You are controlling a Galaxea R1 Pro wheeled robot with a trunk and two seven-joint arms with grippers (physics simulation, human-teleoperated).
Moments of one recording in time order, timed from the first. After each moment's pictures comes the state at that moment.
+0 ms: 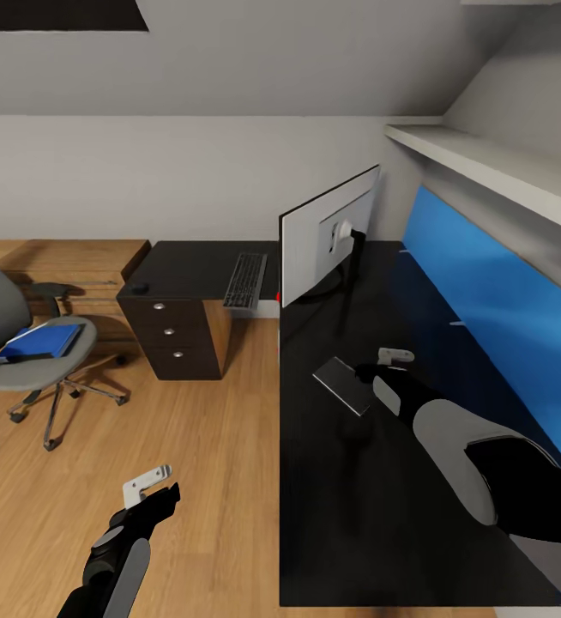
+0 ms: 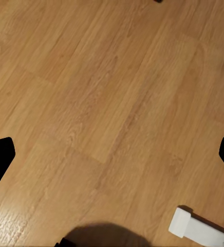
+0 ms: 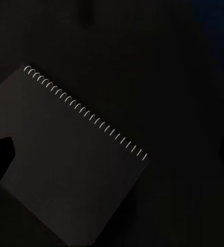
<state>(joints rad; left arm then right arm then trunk) -0.16 -0.05 0.03 -1.38 0.37 0.46 0.43 -1.20 0.00 0.19 -0.12 -0.29 0.15 -0.23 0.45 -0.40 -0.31</state>
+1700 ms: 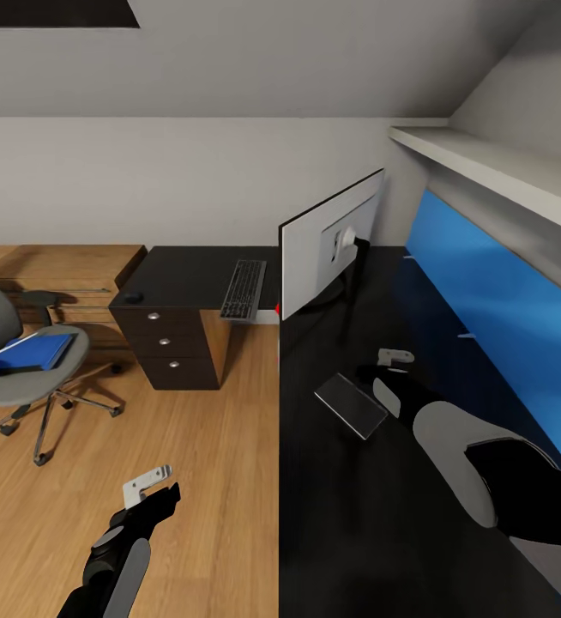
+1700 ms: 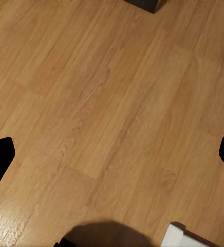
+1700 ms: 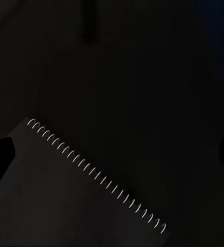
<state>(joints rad) -0.16 -0.05 0.03 -1.38 0.37 0.46 0.43 -1.19 0.00 0.19 -0.12 -0.29 0.13 -0.22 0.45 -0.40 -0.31</state>
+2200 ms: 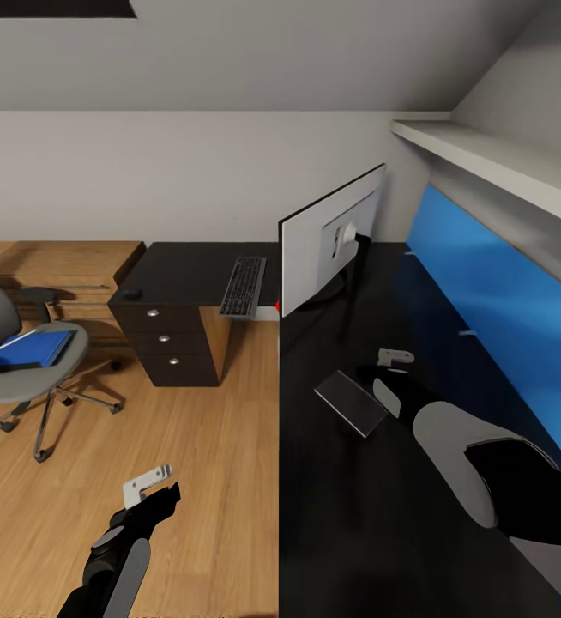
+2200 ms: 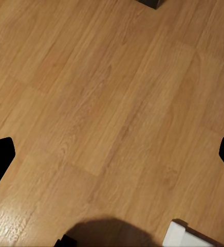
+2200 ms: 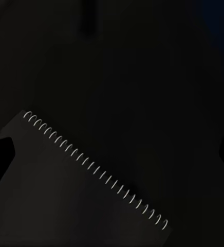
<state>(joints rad) -0.16 -0.05 0.03 -1.38 0.37 0.46 0.43 -1.19 0.00 0.19 -0.12 -0.29 0.13 -0.22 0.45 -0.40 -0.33</state>
